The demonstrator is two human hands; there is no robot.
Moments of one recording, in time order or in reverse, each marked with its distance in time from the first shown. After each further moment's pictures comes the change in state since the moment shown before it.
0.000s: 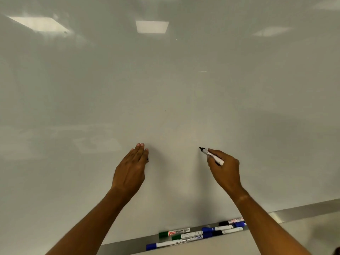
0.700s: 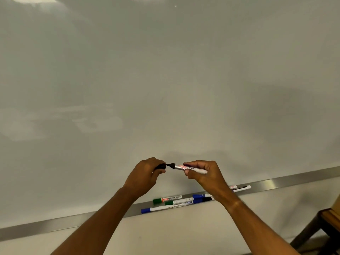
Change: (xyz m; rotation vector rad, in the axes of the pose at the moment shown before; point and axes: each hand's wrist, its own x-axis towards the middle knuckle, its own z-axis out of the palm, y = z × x) left_hand -0.055 0.089 0.015 -0.589 -0.354 -0.104; right_hand -0.089 0.013 -0.027 0.335 -0.473 0.382
